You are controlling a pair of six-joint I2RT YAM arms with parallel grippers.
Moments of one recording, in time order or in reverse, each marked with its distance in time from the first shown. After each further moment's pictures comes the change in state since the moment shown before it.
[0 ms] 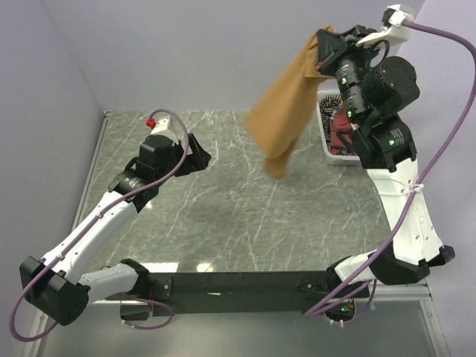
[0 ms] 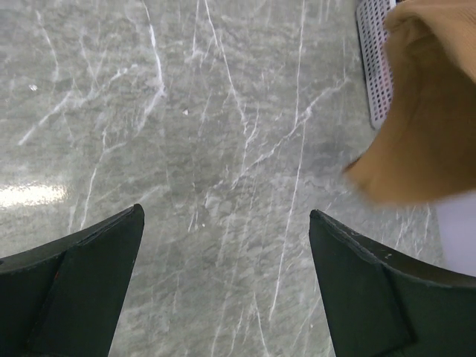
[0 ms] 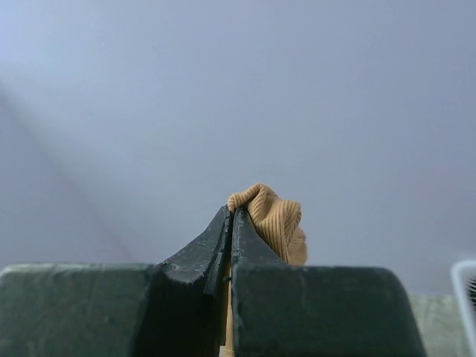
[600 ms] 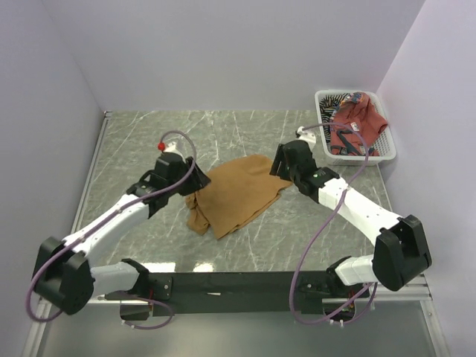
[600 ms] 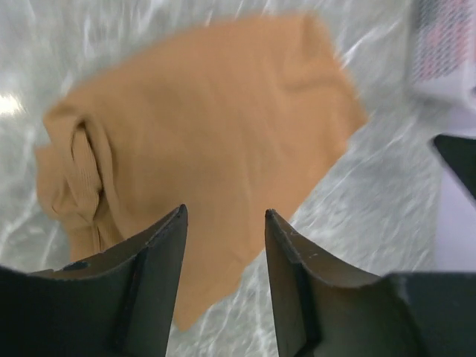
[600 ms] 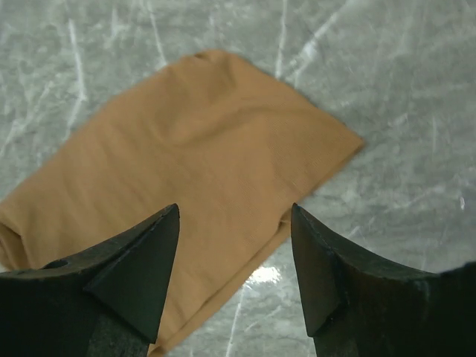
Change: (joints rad) left arm 0.009 0.048 -0.229 0.131 0.083 -0.178; right arm 0.065 -0.045 -1.054 0.014 0.021 0.318
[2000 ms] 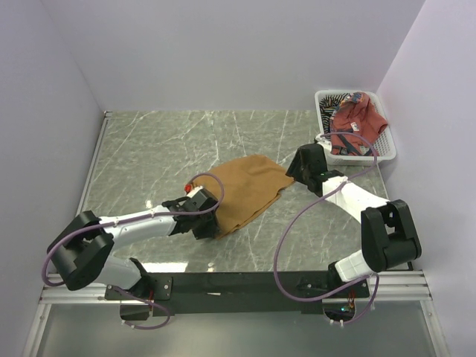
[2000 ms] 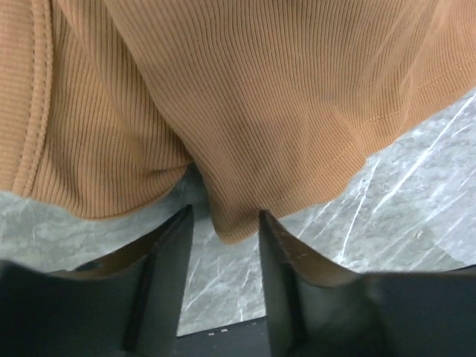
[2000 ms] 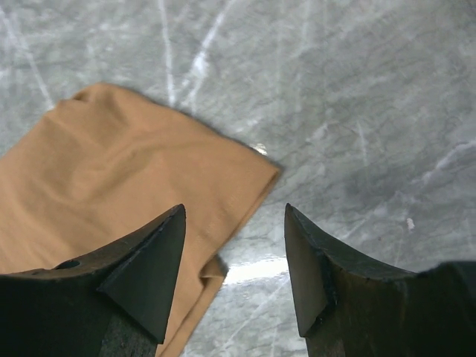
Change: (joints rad) left arm -0.343 0.203 -0.154 -0.135 -0.066 -0.289; right arm -0.214 0.121 -0.140 0.168 -0.073 0.028
